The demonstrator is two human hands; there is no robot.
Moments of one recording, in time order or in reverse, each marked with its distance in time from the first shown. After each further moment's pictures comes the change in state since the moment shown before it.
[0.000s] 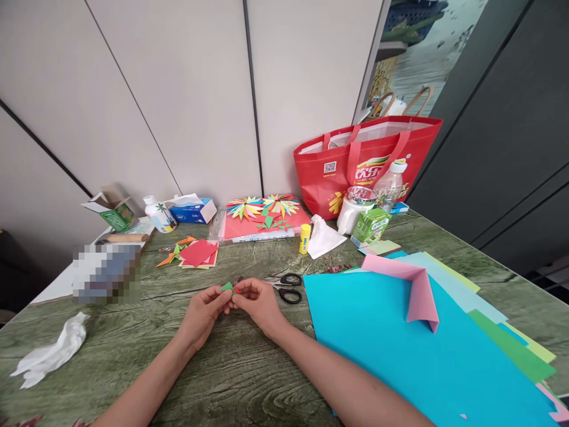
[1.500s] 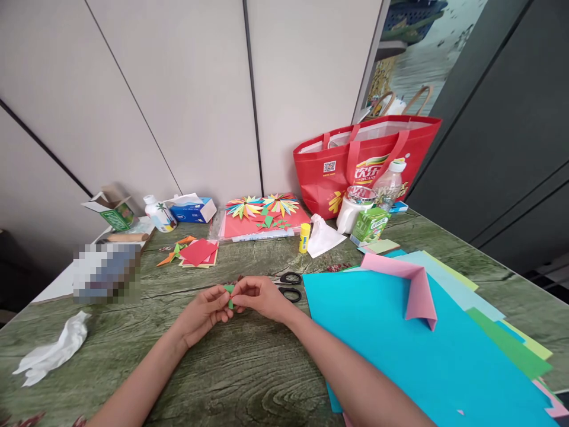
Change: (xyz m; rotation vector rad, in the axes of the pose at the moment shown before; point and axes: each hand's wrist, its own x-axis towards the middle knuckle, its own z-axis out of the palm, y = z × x) left_hand 0.003 0.008 -0.011 -0.072 -0.223 -0.230; right_hand 0.007 -0.024 -0.017 -0.146 -0.366 0.050
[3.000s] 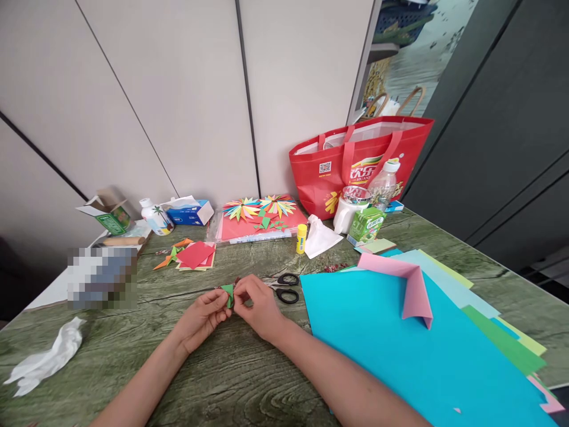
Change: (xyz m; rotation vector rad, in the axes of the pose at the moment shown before) left_hand 0.002 -0.003 0.006 -0.162 0.069 -0.003; right_hand -0.006 0.015 0.014 -0.641 0.396 -0.599
